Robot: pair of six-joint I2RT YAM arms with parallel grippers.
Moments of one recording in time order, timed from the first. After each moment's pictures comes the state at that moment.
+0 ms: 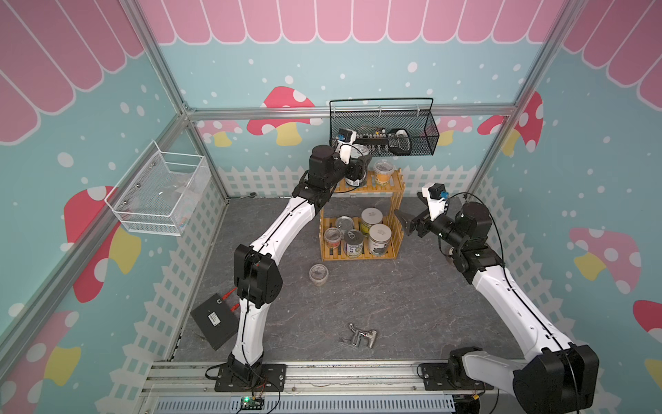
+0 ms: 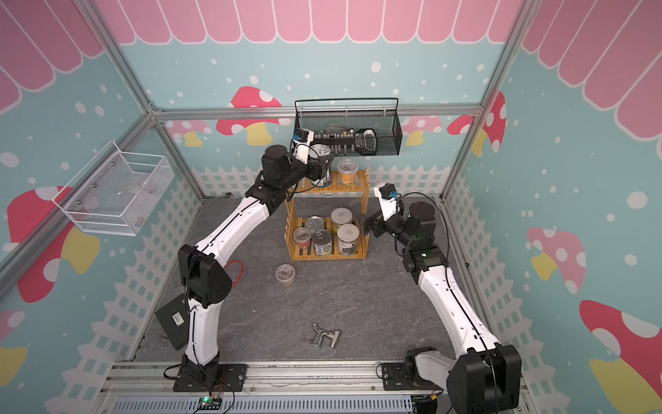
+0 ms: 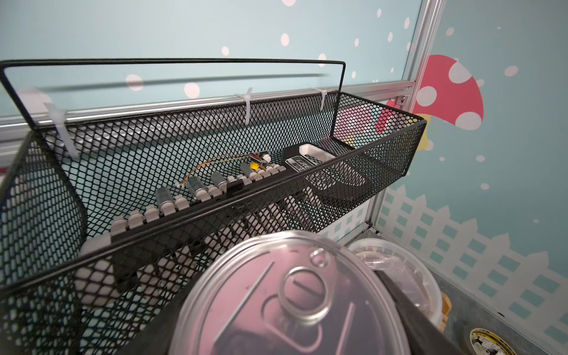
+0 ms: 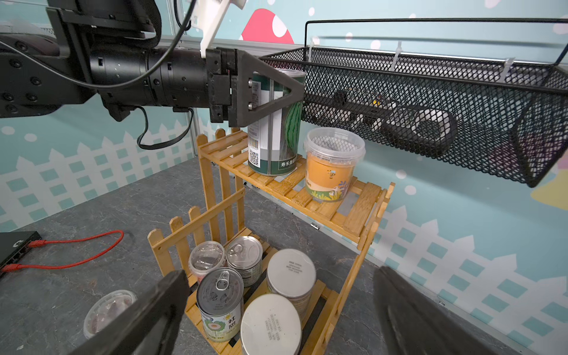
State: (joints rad) left arm -0.46 2.13 2.16 -0.04 0.21 -0.01; right arm 0.17 1.19 1.01 0.11 -0.49 -0.12
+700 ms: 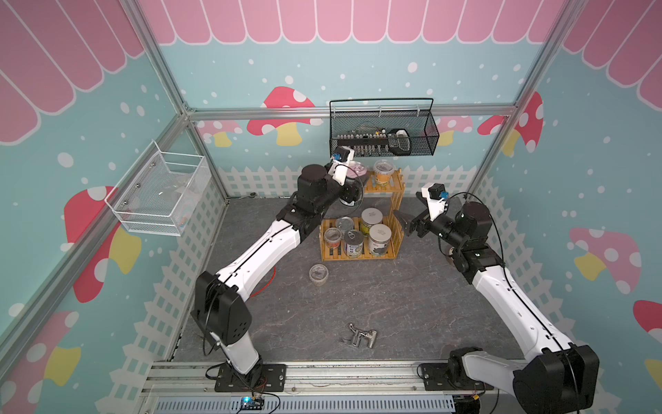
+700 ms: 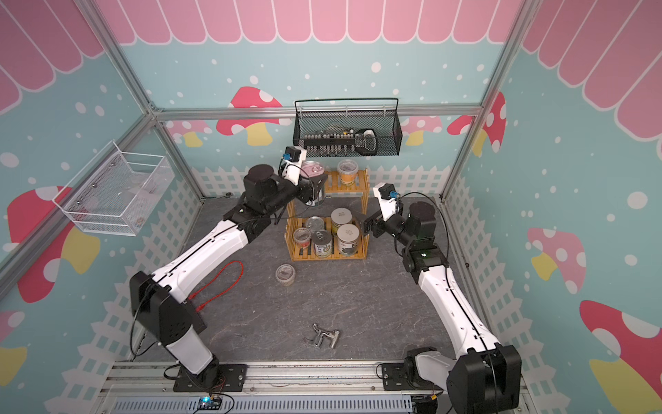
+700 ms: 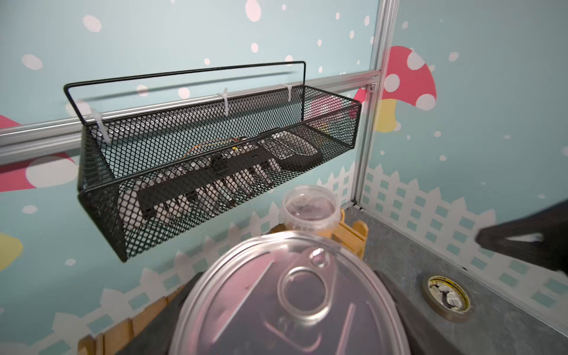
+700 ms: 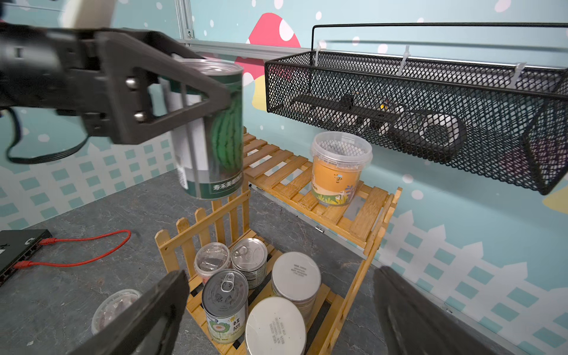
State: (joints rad) left arm -0.56 1.64 1.55 0.07 0.12 0.06; right arm 0.17 1.19 1.01 0.11 -0.52 -0.12
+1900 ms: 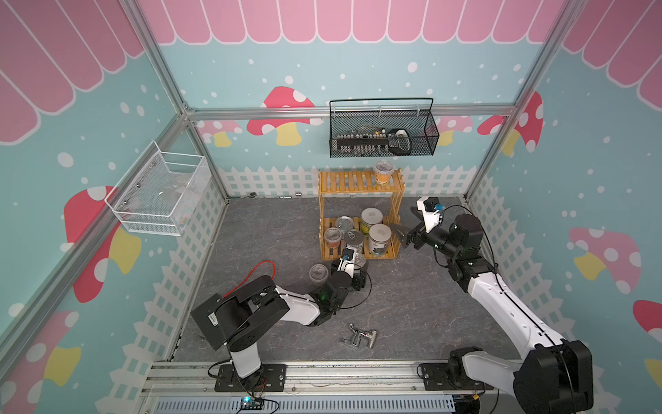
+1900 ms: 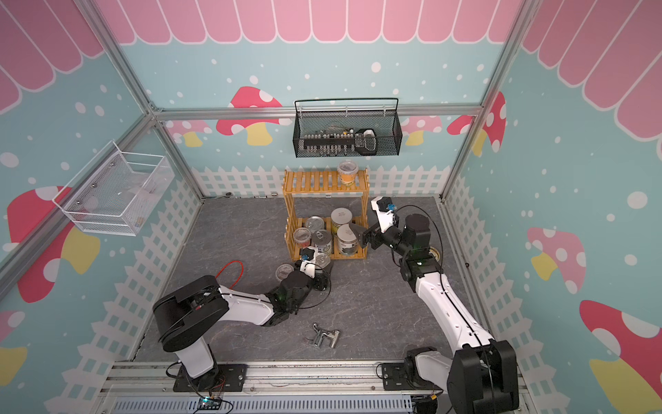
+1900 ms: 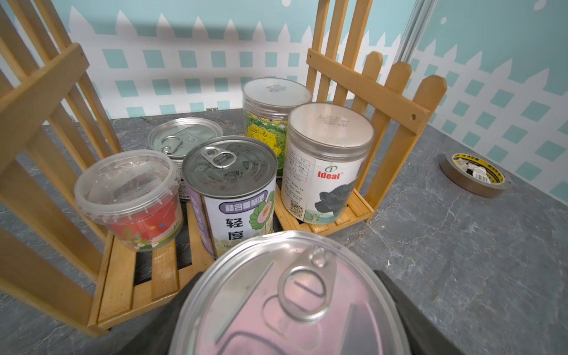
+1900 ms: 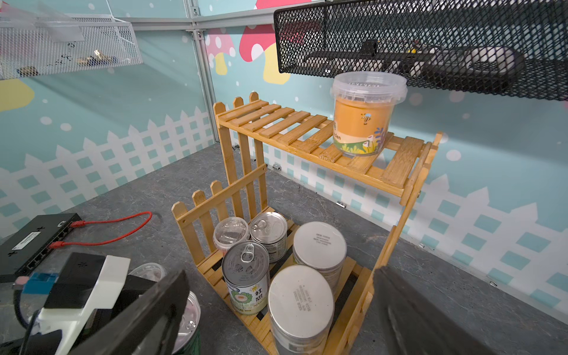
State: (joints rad) left arm -0.93 1.80 0.66 0.90 -0.46 -0.22; right arm 0.17 1.18 0.85 0.20 -0.56 -0.07
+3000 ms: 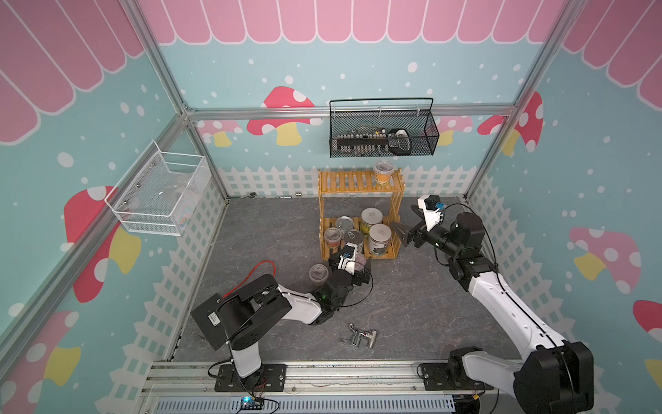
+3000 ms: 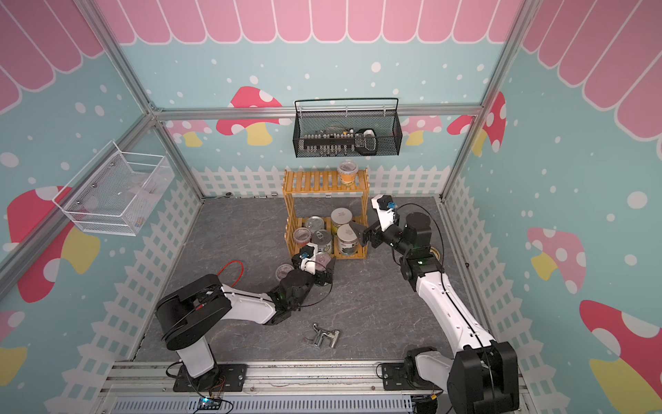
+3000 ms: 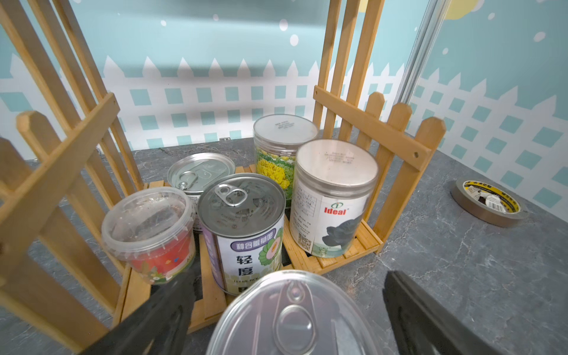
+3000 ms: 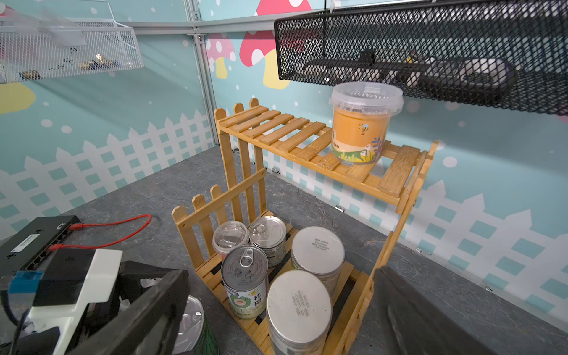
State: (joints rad) left arm -0.92 1.76 0.68 0.93 -0.51 -0.15; right arm 0.17 1.18 0.89 0.18 -0.56 -0.06
